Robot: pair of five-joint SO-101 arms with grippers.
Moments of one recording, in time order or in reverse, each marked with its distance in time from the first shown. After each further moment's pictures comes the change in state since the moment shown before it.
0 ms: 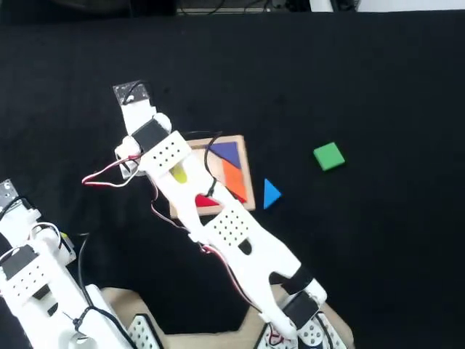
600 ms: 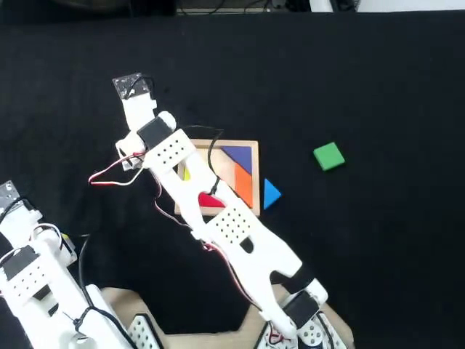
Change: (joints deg) left arm 0.0 0.0 0.7 0.0 0.0; right arm 1.2 0.9 0.0 -7.0 3.3
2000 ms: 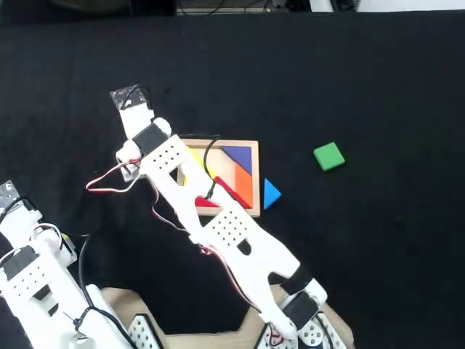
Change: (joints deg) left arm 0.0 0.0 0.0 -0.2 0.0; right arm -1.8 2.7 -0.2 4.0 0.2
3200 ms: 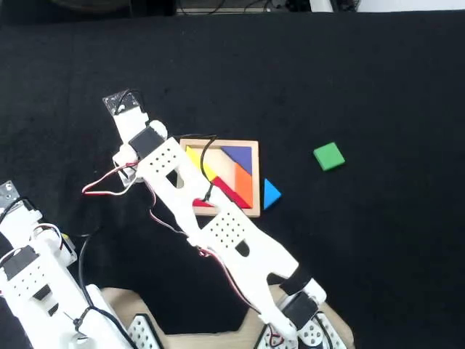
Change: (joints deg) left arm 0.0 0.0 0.0 0.0 0.0; right arm -0.7 0.1 -1.2 1.1 3.0
